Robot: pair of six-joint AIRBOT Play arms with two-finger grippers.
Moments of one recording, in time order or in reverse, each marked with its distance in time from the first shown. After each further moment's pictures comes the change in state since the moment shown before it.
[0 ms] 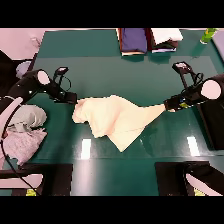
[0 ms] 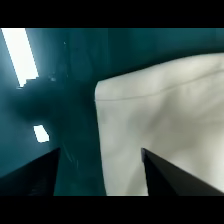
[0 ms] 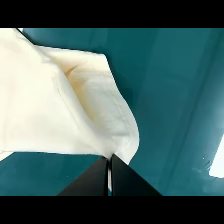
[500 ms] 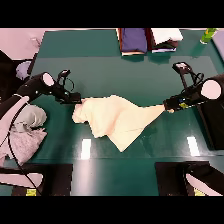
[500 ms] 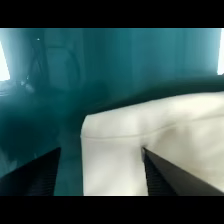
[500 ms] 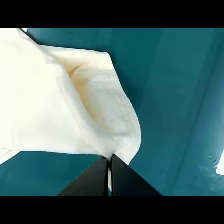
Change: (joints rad) left arm 0.006 -0.090 0.002 -0.100 0.081 -0.003; right arm 0.000 0.000 0.000 0.017 0.003 0.019
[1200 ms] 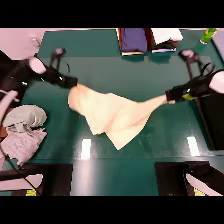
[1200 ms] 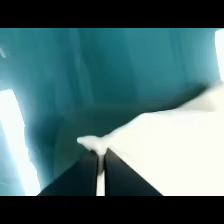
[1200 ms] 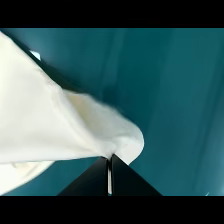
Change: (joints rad) left arm -0.013 0.178 0.226 0.061 -0.016 0.049; right arm 0.000 0.000 0.187 -0.003 -0.018 -0.006
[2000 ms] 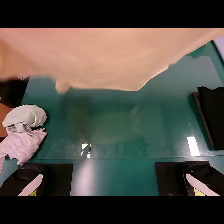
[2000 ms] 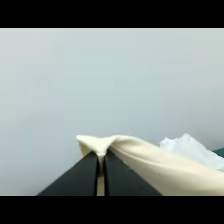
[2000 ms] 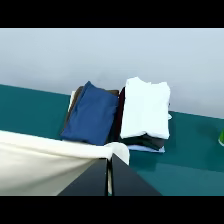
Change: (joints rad) left arm 0.003 0.571 0.623 0.119 0.020 0.003; right arm 0.000 0.078 0.803 -0.150 -0.008 -0.081
